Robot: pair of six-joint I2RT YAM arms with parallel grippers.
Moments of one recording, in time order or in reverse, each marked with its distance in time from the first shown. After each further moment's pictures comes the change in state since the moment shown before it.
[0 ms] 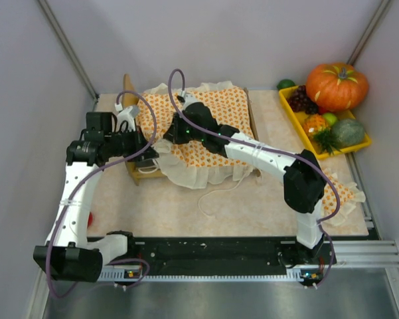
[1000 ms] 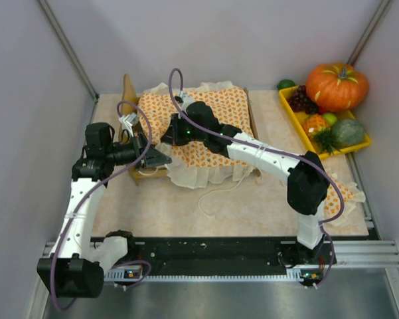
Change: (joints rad) left arm 0.031 -0.115 -0.260 0.335 0.476 -0.438; right arm 0.006 -0.023 -0.007 -0.008 -0.109 -0.003
